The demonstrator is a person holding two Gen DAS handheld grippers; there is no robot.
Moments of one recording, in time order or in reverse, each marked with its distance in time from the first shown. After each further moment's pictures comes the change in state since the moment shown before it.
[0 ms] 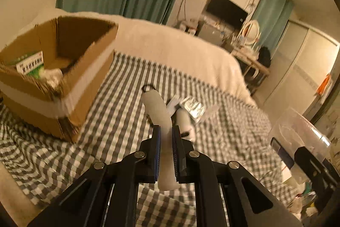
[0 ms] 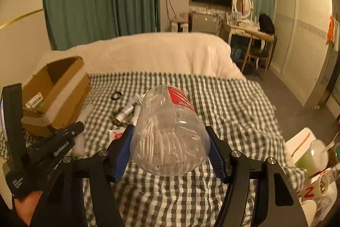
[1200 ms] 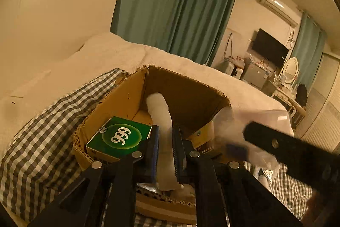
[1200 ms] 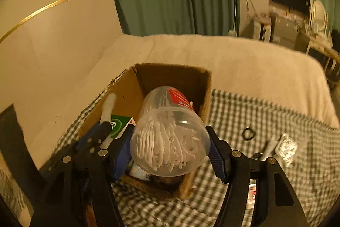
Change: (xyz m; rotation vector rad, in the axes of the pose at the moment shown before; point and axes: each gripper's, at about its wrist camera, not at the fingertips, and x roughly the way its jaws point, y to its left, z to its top) left arm -0.022 0.205 0.110 -0.104 -0.206 0.259; right arm 0.094 0.282 0.105 -0.157 0.116 0.449
